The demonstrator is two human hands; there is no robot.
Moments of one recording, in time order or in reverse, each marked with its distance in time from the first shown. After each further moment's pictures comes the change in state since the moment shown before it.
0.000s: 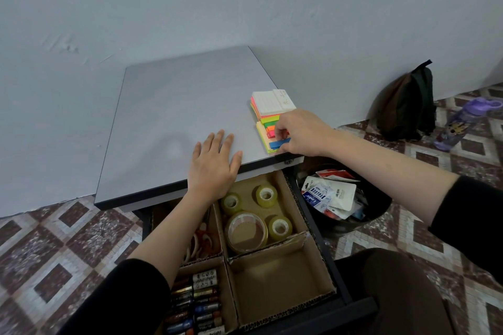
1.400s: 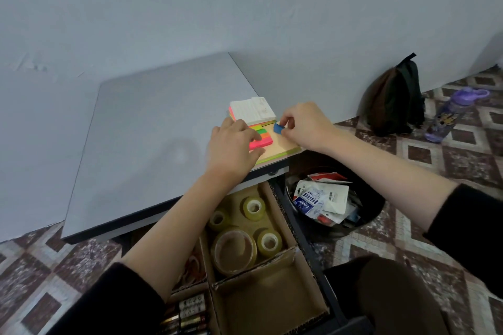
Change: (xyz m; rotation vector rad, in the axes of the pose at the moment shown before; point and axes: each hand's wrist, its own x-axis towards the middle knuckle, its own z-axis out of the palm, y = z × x) left_hand 0.048 0.074 -0.043 -0.089 0.115 0.194; right_hand -0.002 0.039 -0.009 0.279 0.166 0.309
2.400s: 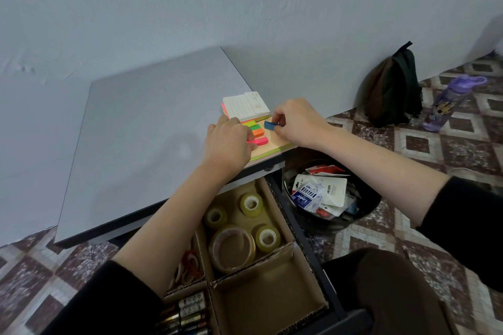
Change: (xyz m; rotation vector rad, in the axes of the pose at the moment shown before) left_hand 0.011 0.010 -0.006 0.100 -0.198 -0.058; right_hand 0.002 0.003 0.008 0.019 -0.023 -0.034
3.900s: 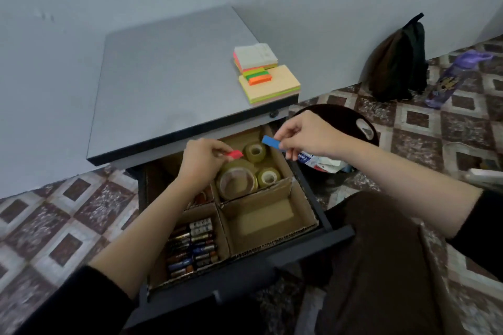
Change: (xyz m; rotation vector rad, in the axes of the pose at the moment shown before) left_hand -0.135 -0.041 0.045 -0.564 -0.029 -0.240; right_hand -0.119 -0.017 0.035 0.582 -0.283 0.159
